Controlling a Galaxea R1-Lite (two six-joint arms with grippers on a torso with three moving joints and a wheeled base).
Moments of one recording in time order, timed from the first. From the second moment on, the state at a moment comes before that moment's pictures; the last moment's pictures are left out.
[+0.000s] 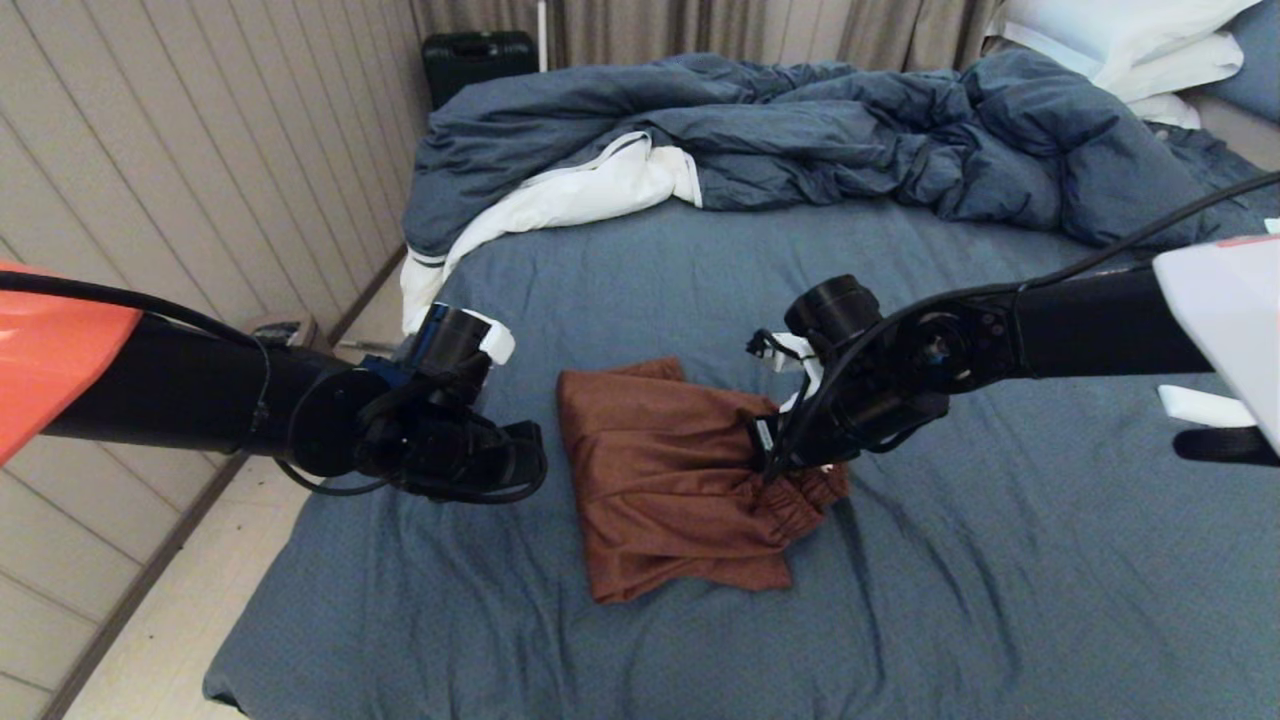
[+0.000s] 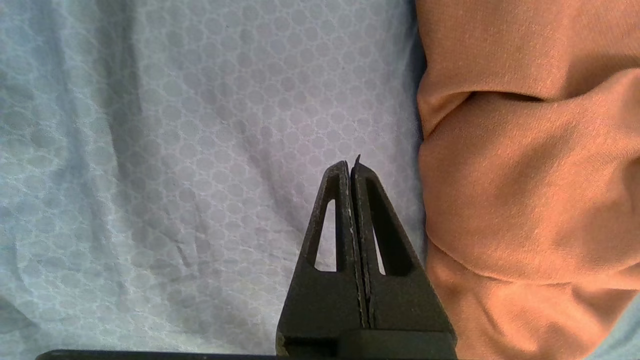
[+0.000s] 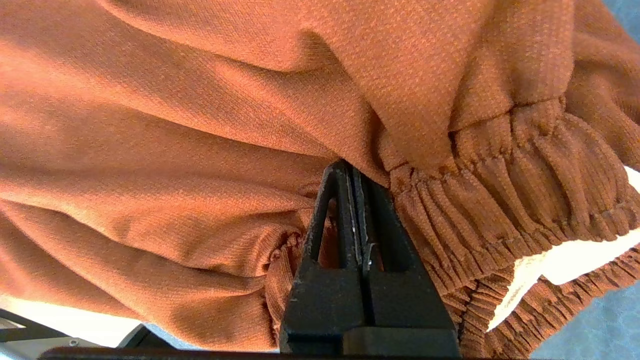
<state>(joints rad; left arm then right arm) -0.53 1.95 -1.23 0.10 0.03 -0.55 0.40 2.06 -1.58 0.44 0.14 0.12</state>
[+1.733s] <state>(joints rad) -0.22 1.08 -0.90 0.32 0.18 -0.30 0.32 1.19 -1.23 0.53 0.04 0.13</state>
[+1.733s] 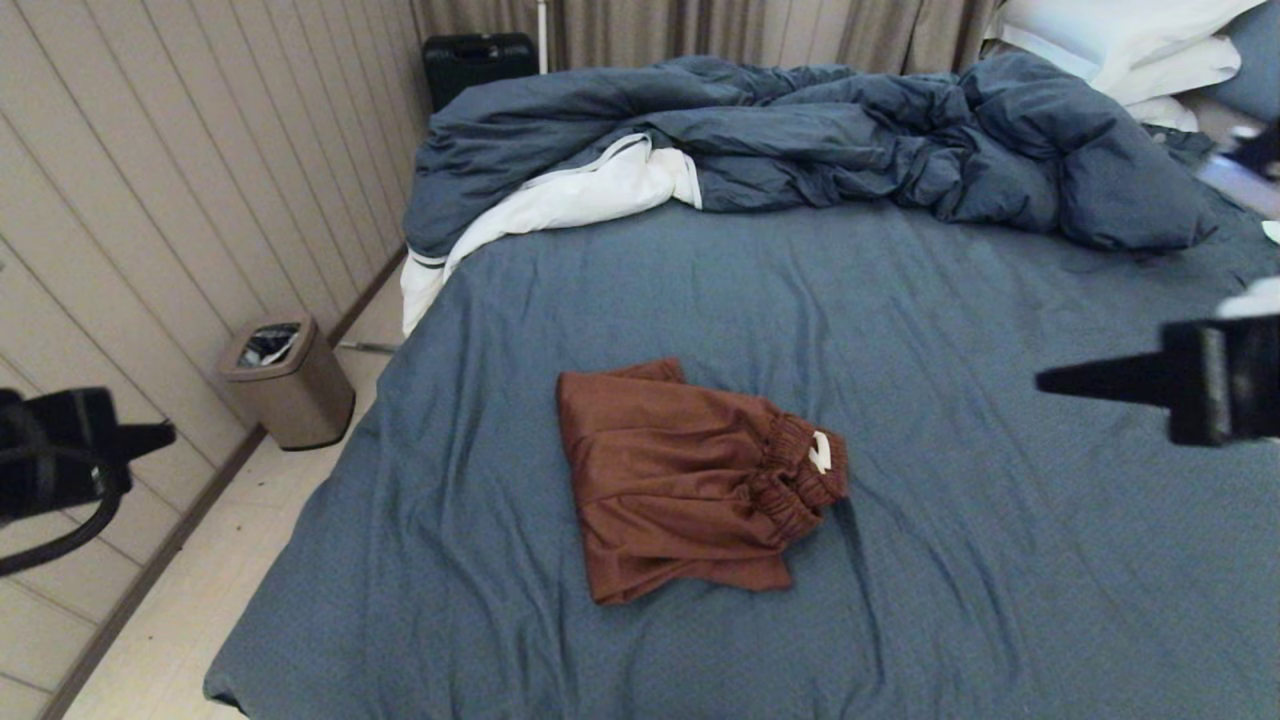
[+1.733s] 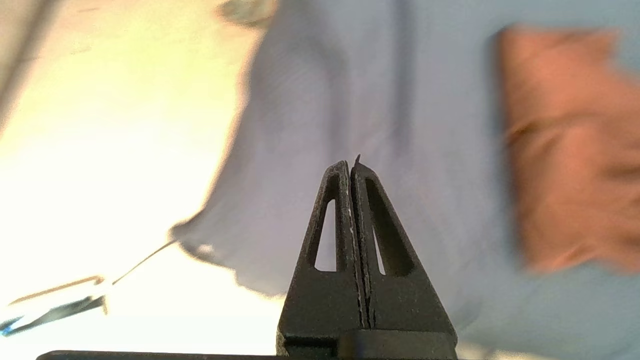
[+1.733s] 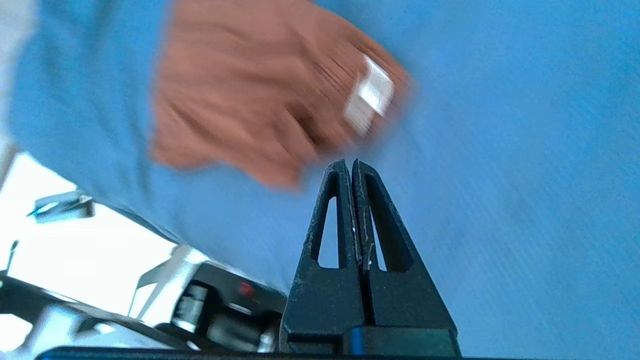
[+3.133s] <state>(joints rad) -0.12 0.27 -0.18 0.19 0.35 -0.07 0.13 0.27 -0.08 0.10 -0.10 0.09</state>
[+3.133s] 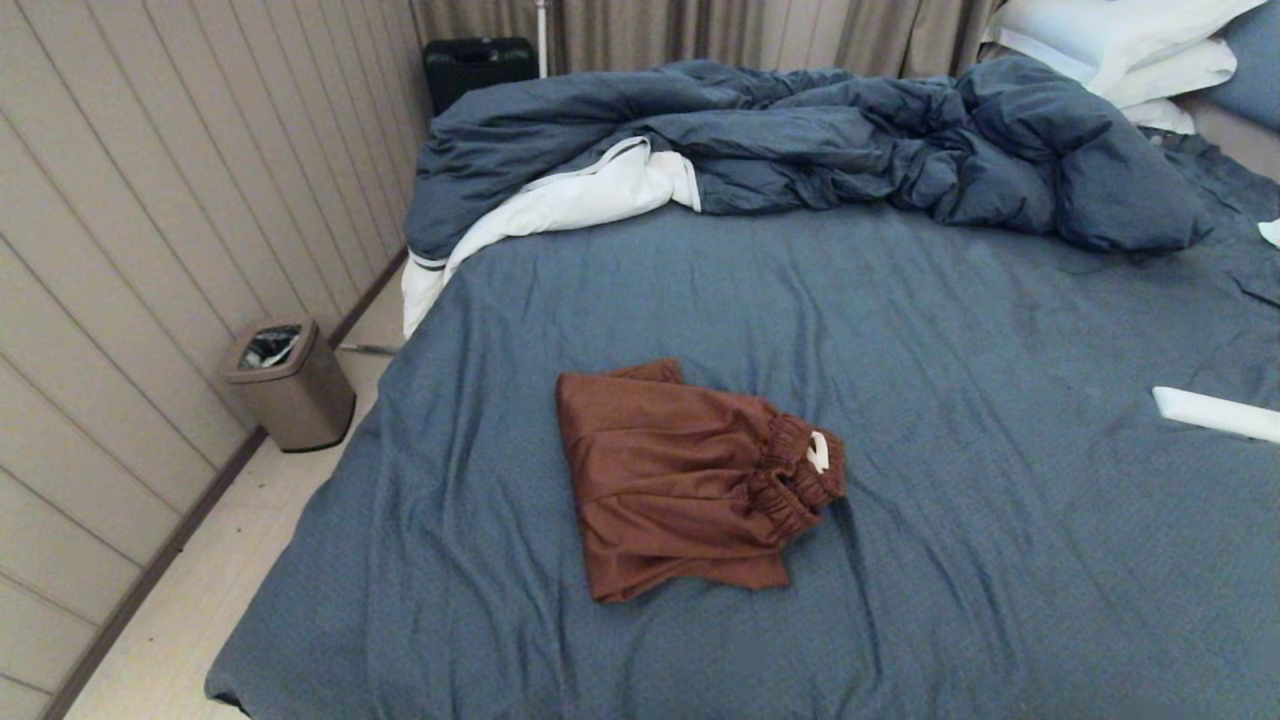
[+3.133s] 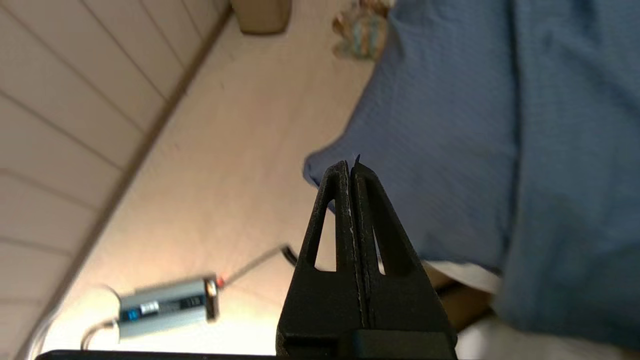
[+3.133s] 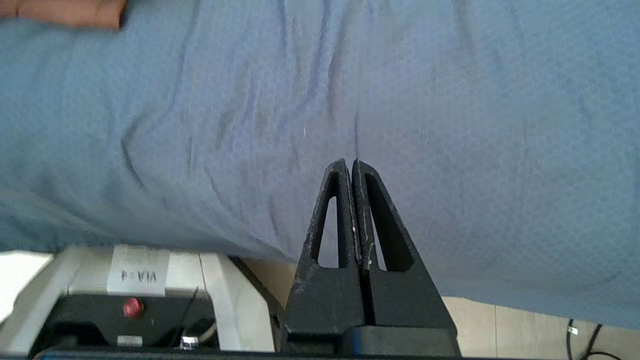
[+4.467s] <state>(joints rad) 0.00 0.00 -0.12 0.27 0.04 -0.01 -0.01 0.03 0.00 -0.01 0.00 -0.02</state>
